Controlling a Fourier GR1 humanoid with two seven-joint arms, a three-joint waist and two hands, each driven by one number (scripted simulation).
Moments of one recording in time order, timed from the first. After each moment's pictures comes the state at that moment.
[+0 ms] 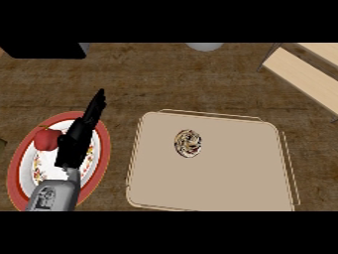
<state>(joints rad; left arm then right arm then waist) -0.16 0.06 -0.03 -1.45 -0.17 -0.01 0.01 -1.18 -0.43 -0.59 -0.70 1.87 -0.72 1.05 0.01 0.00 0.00</state>
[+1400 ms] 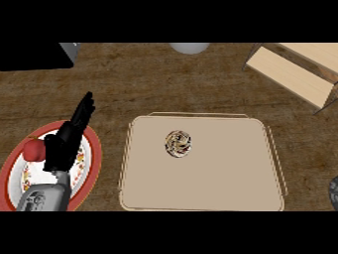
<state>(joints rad) -0.13 0.08 0.02 -1.46 -0.15 -0.01 0.04 -1.15 -0.27 -0.69 -1.56 1.82 -0.43 1.12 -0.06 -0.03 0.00</state>
